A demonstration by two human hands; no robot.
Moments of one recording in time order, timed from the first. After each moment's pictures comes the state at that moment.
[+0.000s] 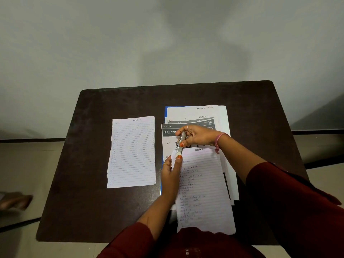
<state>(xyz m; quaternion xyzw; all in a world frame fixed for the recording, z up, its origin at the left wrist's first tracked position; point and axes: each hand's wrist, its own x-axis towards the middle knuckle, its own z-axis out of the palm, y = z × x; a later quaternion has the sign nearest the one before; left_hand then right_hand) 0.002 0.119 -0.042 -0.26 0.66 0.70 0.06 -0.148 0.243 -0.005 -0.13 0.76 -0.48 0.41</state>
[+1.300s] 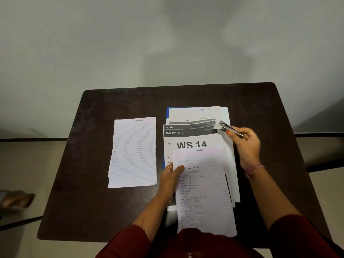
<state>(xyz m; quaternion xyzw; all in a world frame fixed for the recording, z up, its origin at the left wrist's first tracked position) 0.004 0.102 -0.041 -0.27 0.60 0.73 0.18 -0.091 0.326 -0.019 0.25 0.65 -0.72 -0.07</state>
